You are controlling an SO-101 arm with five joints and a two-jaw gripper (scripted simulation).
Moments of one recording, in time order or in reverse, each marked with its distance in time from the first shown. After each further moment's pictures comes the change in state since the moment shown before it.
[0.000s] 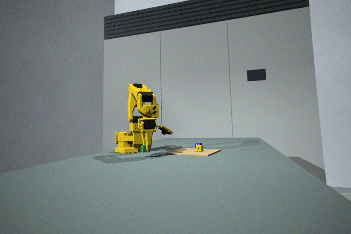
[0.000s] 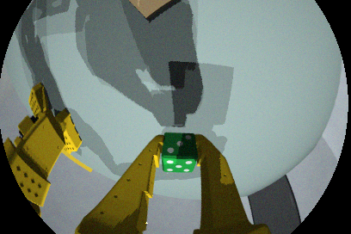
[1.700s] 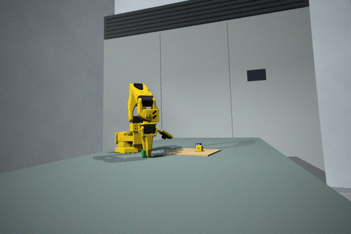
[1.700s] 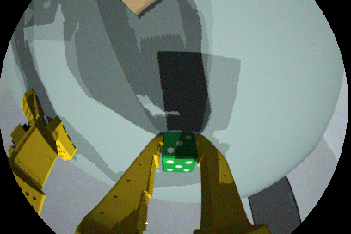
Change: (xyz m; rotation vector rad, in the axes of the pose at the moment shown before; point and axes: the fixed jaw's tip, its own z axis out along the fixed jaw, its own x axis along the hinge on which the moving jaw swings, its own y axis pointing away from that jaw) arm 0.000 -0.001 0.014 0.007 0.000 0.000
